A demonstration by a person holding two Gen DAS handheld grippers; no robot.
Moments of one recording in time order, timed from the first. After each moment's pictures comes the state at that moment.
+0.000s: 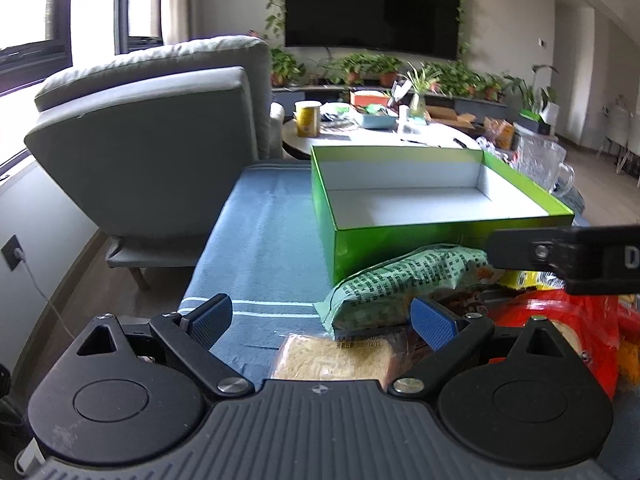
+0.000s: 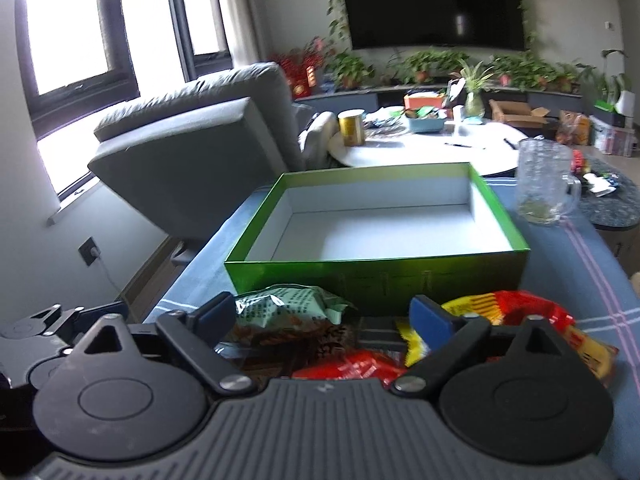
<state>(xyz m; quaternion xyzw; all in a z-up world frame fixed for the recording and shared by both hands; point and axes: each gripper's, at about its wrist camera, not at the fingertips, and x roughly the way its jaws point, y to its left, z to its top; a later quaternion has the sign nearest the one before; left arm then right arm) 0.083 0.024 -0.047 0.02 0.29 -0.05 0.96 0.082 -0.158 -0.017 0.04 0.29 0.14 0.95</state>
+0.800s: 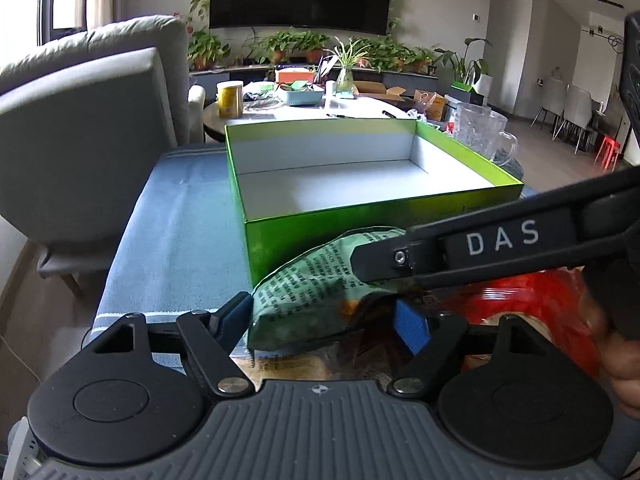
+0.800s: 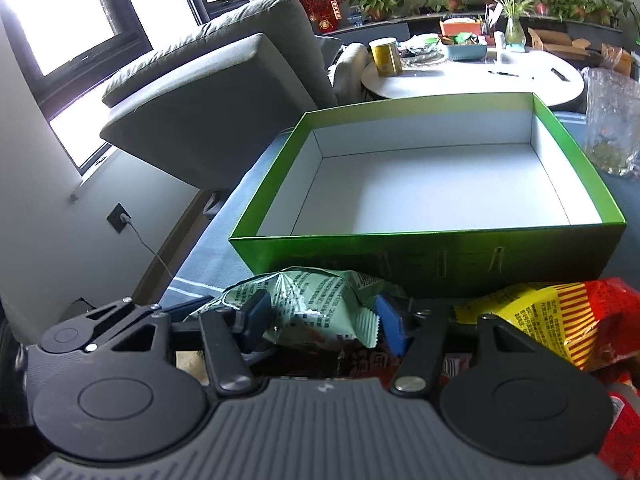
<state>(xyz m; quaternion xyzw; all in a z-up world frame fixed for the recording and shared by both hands) 0.105 0.003 -0.056 0.02 0.31 -0.16 0.94 0.125 -0.150 -0.034 0.08 0.38 0.19 0.90</state>
